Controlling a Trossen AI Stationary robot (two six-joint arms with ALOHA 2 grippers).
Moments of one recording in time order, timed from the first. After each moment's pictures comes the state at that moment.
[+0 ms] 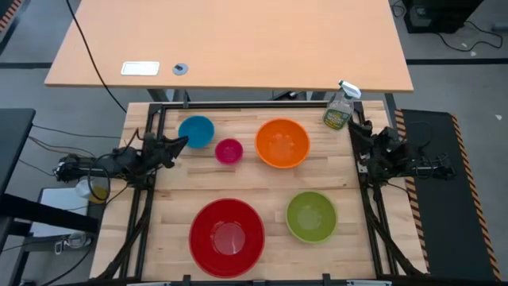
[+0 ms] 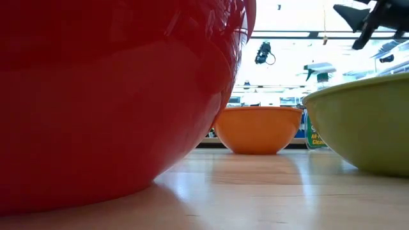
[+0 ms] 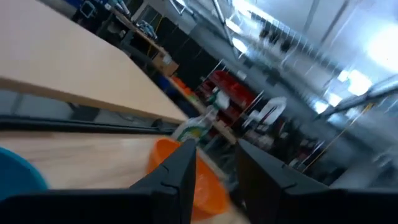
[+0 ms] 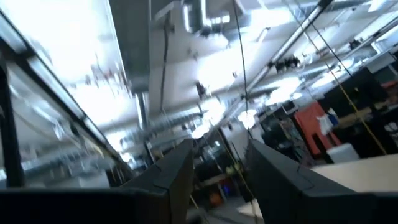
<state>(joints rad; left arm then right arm) -0.09 0.05 0.10 0.17 -0.62 -0.68 0.03 0.01 0.10 0.60 0.45 0.17</state>
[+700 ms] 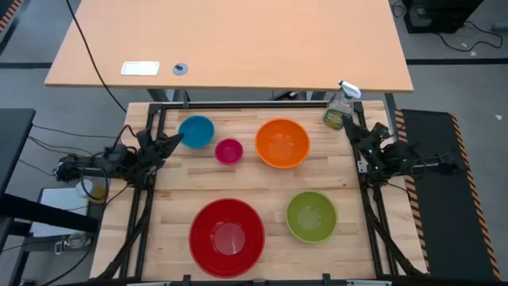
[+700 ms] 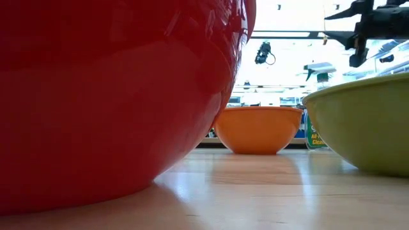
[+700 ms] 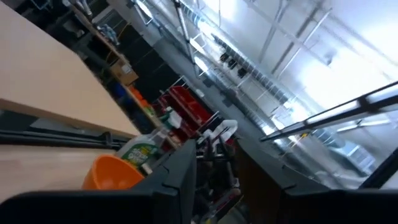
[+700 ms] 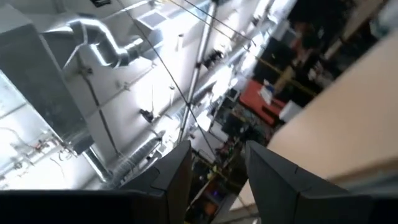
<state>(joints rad) -0.09 0.05 0.14 0.28 -0.55 -0.69 0.03 0.24 0.10 0.72 0.79 0.60</state>
